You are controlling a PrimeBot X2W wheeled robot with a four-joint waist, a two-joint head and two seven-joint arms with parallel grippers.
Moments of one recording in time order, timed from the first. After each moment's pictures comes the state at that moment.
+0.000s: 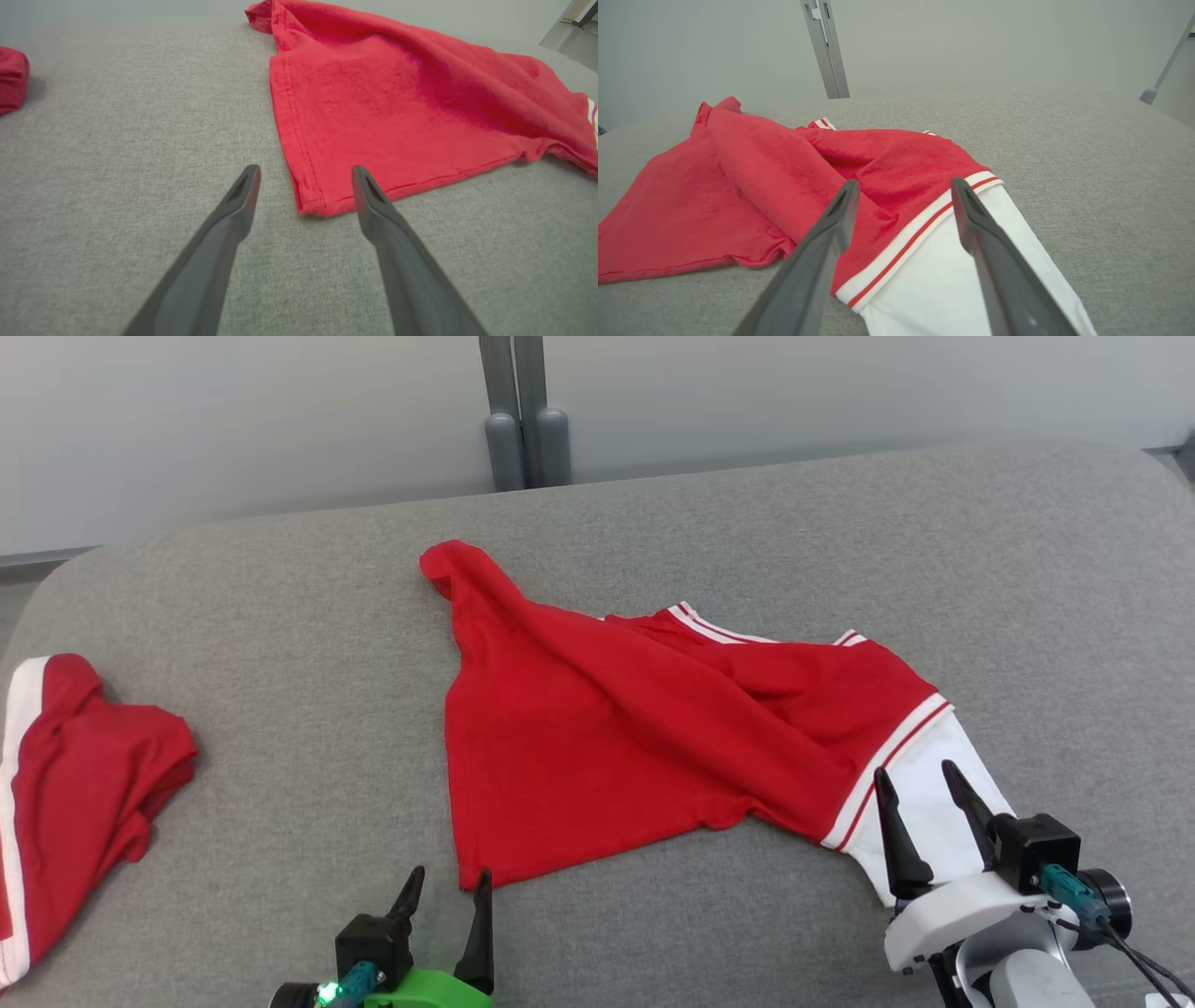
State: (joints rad) left arm -0.05 0.05 -0.33 0.47 -0.29 0.04 -0.26; right arm -0.09 -0.05 0.01 0.35 0.10 0.13 -0.26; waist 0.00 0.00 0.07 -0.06
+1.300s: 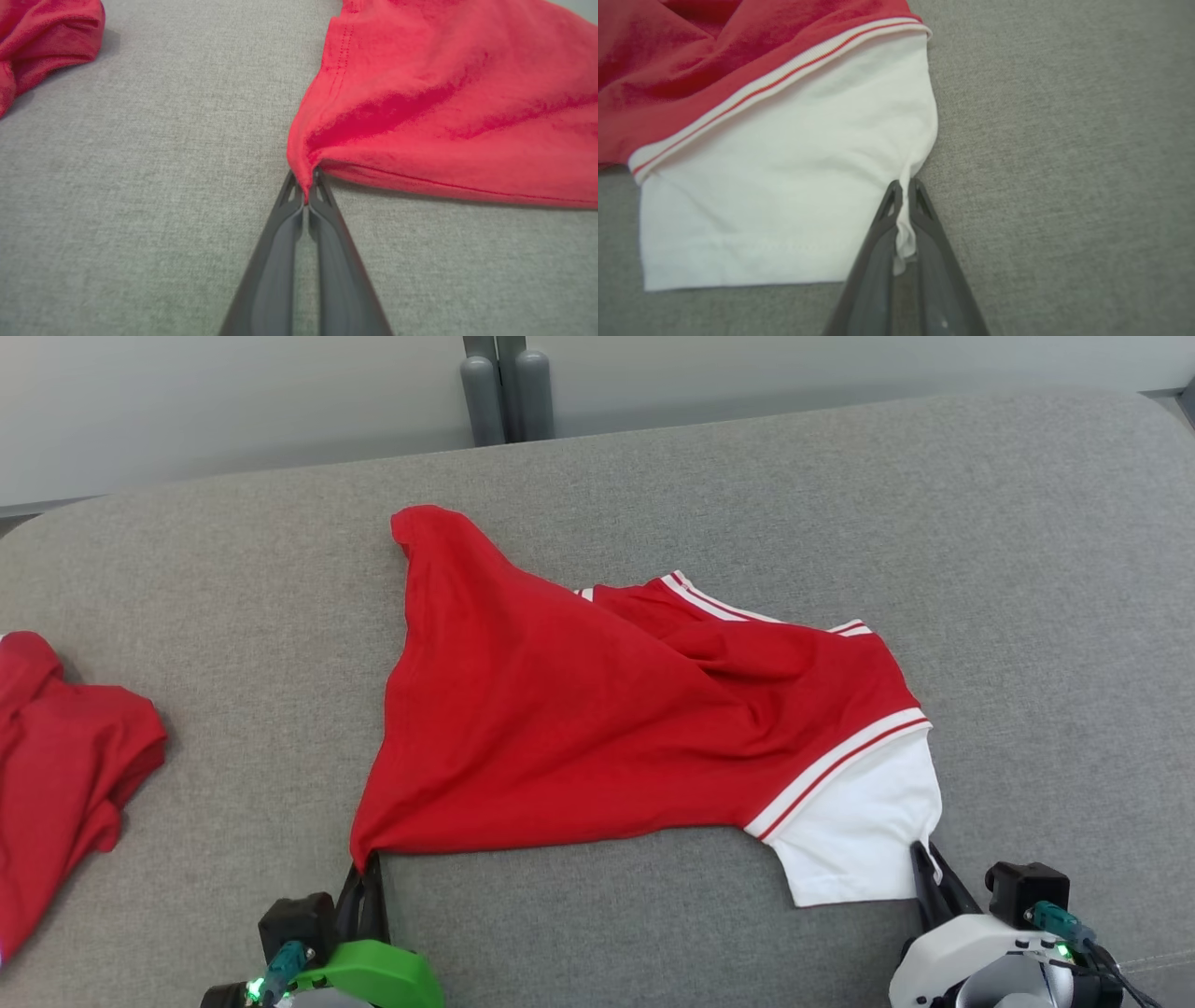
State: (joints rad) left arm -0.10 0.05 -0.20 0.55 -0.31 0.10 -0.26; right arm -0.13 -0.05 -0.01 0.66 0.18 0.13 -0.27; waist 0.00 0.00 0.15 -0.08
